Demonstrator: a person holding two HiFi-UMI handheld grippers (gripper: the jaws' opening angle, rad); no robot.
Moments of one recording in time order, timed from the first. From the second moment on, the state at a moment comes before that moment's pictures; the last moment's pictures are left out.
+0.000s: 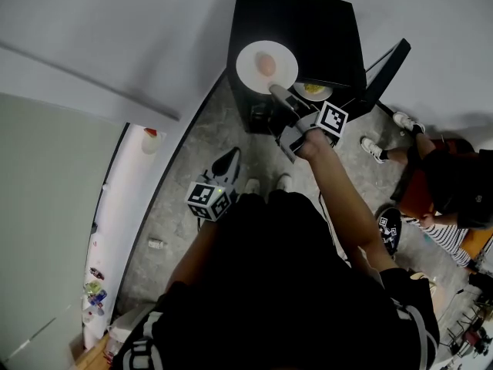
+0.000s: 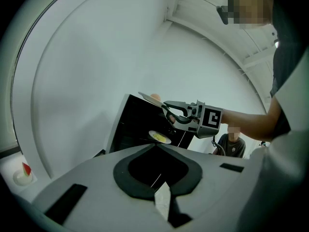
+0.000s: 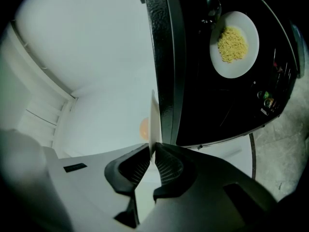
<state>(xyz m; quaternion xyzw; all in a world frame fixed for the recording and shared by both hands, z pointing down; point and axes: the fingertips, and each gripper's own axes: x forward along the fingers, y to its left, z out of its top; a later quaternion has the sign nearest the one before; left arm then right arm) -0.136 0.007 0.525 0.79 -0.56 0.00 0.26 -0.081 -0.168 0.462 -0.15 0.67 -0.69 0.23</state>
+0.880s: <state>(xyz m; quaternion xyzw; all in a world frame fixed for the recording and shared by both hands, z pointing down) -0.141 0.041 0.535 0.83 -0.48 0.02 0.27 -0.058 -0.083 0.453 -0.17 0.67 -0.67 0.27</state>
